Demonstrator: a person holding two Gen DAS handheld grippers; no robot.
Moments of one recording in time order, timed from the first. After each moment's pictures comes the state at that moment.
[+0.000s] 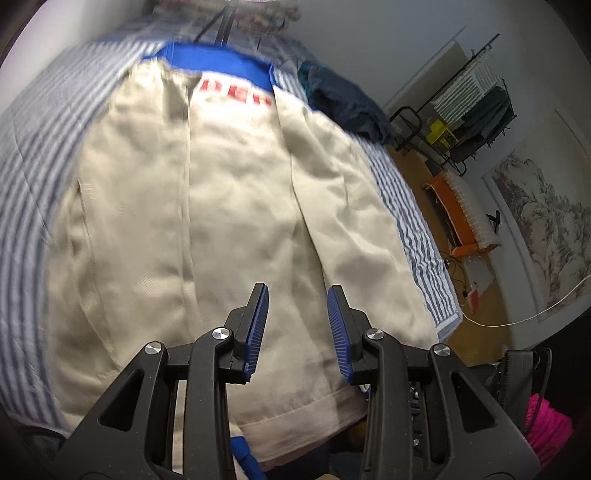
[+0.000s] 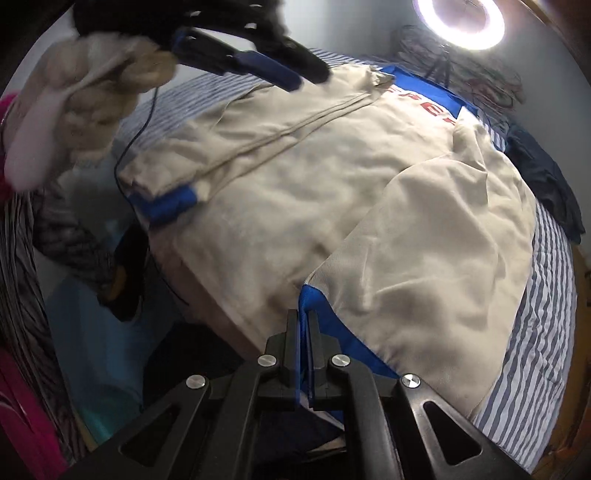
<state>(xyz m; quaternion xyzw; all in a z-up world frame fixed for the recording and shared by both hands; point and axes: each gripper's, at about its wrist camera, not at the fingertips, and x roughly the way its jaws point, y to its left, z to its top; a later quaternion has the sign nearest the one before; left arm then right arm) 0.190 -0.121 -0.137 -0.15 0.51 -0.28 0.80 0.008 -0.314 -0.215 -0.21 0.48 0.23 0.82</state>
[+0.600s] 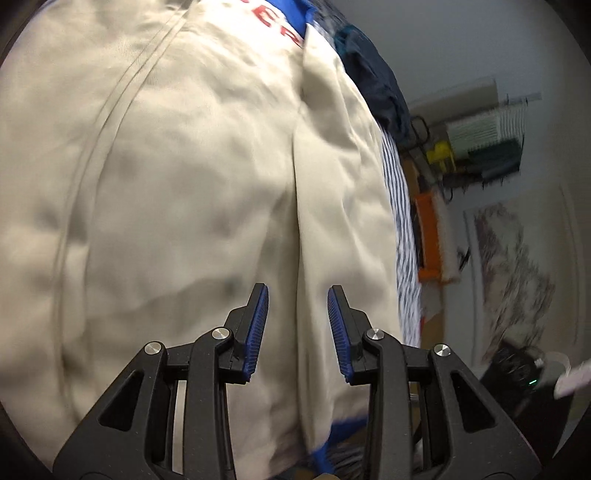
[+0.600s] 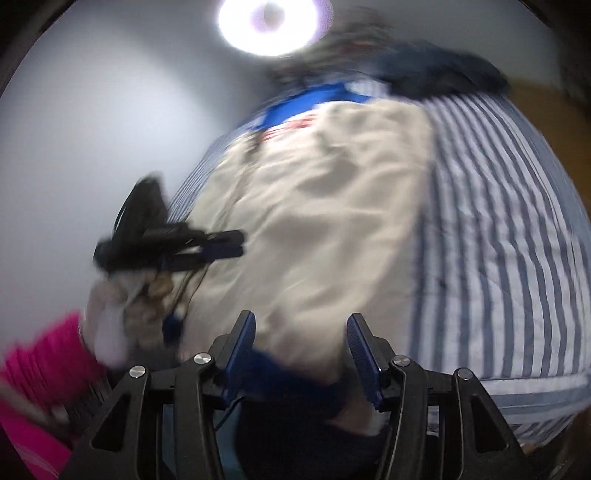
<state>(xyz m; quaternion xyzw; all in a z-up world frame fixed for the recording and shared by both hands) 0.239 -0.169 -0.211 -0.30 0.57 -0.26 0.71 0.047 -0.478 -0.172 0.16 0.47 0.18 0.85</state>
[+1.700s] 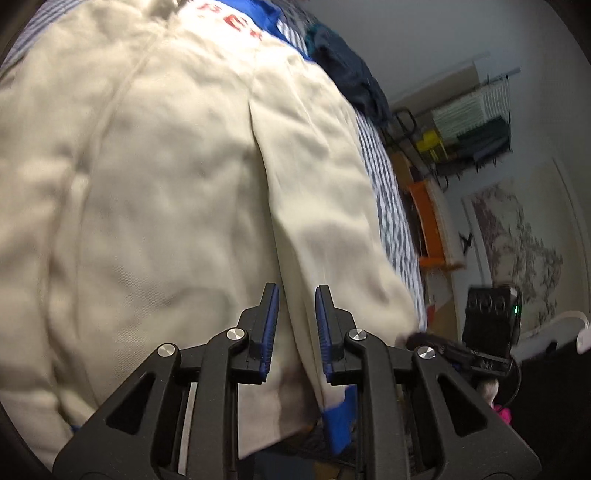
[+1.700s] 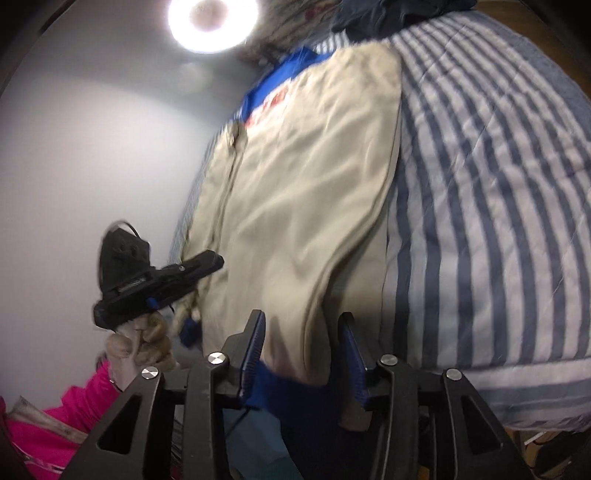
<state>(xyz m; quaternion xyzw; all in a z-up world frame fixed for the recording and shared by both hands) 0.174 -0.188 -0.198 -0.25 0.55 -0.29 0.74 0.079 -0.490 -0.224 0.25 0.52 0.23 0.78</state>
